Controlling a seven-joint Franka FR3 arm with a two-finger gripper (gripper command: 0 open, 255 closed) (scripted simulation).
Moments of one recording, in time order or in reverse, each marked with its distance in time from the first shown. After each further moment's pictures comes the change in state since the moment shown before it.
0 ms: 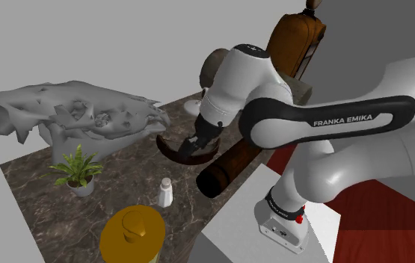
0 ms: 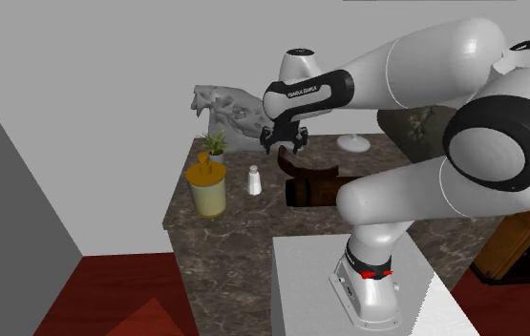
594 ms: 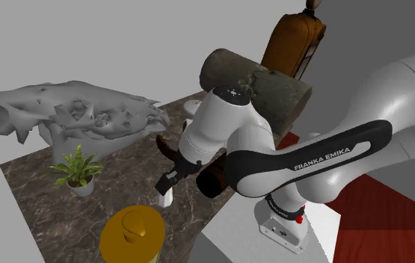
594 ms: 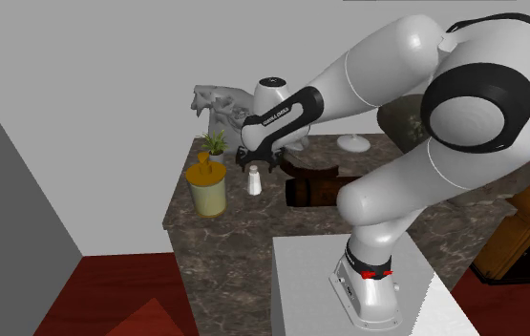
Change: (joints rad) arm 0.034 0.226 0.214 -0.005 0.086 0.294 0.166
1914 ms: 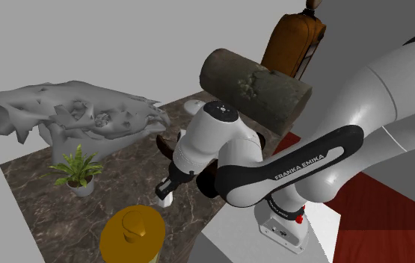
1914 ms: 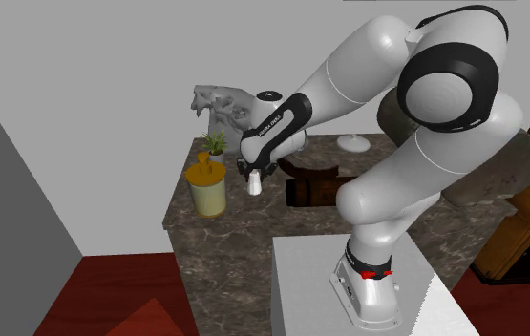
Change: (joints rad) arm -0.048 0.136 0.065 -0.011 -0.020 0.152 0.025
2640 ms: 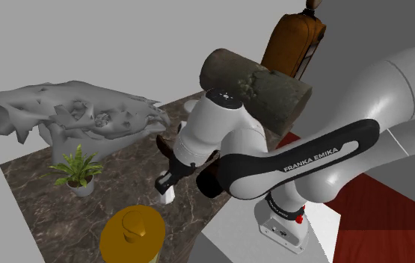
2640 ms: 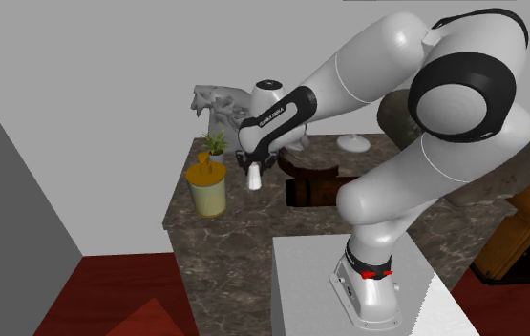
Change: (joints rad) arm 0.018 -0.072 -0.037 0.034 0.004 -0.105 -0.012
